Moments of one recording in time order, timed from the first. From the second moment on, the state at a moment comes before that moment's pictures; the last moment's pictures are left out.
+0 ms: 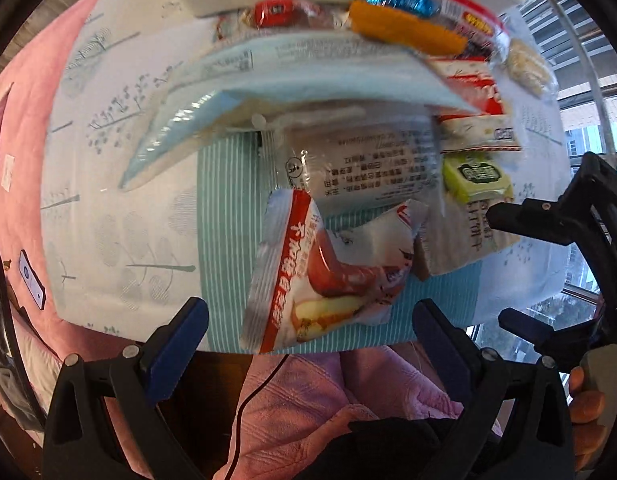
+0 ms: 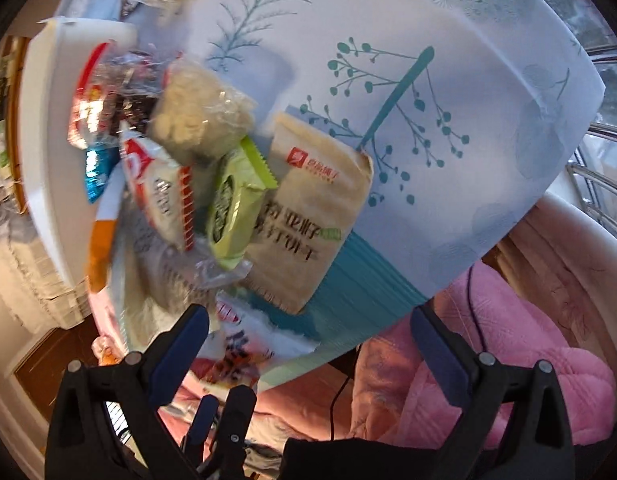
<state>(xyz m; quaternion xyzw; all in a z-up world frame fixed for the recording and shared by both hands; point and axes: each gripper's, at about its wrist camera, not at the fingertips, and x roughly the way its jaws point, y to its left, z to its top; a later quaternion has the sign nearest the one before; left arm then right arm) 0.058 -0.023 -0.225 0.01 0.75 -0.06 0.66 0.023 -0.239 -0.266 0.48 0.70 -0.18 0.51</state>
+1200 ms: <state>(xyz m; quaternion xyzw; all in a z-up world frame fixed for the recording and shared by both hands) 0.110 -0.021 -0.270 -0.01 0.78 -0.10 0.61 0.004 -0.250 -0.285 0.48 0.72 -0.22 0.45</state>
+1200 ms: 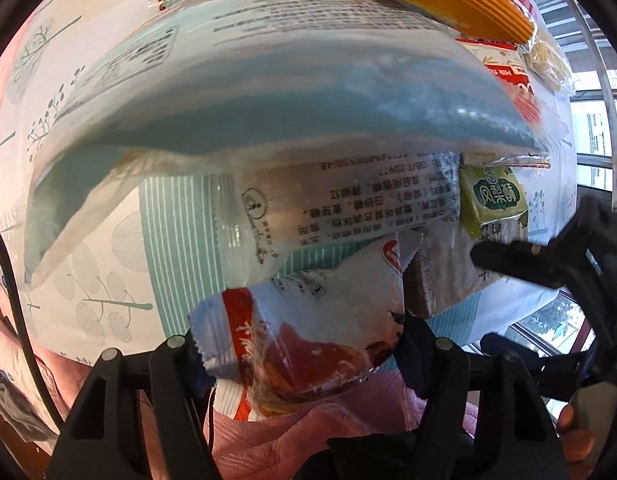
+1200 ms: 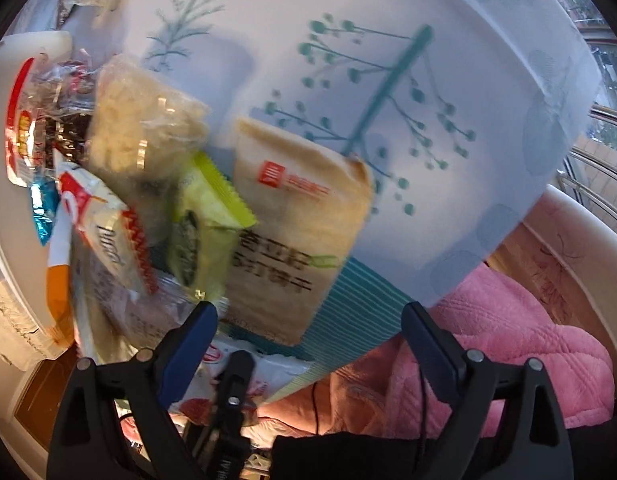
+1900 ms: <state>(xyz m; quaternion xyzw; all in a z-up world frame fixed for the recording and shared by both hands) 0.102 -0.006 -0.265 -0.02 0.78 -0.10 0.61 0.013 -0.238 -0.296 0.47 0.70 -0.26 0.46</state>
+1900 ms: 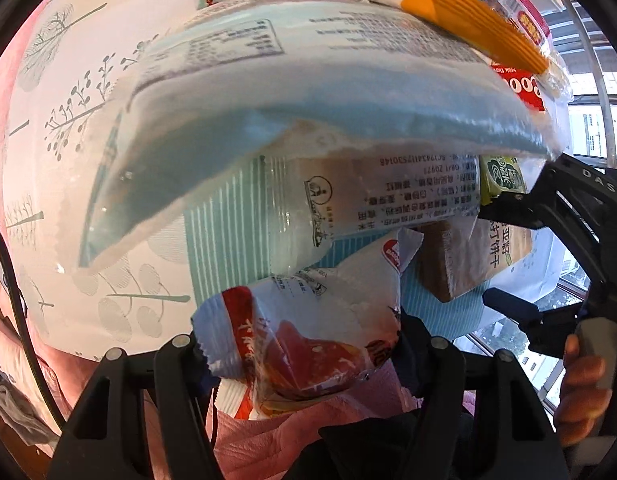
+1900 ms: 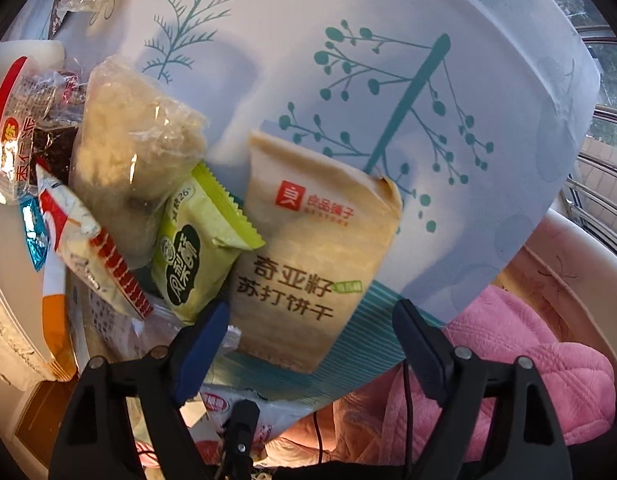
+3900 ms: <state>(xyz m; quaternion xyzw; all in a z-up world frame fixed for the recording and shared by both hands) 0.140 0.062 -0.053 -0.04 0.63 -0.05 0.77 0.074 -0.245 -0.121 0.41 0.53 -0.08 0.73</state>
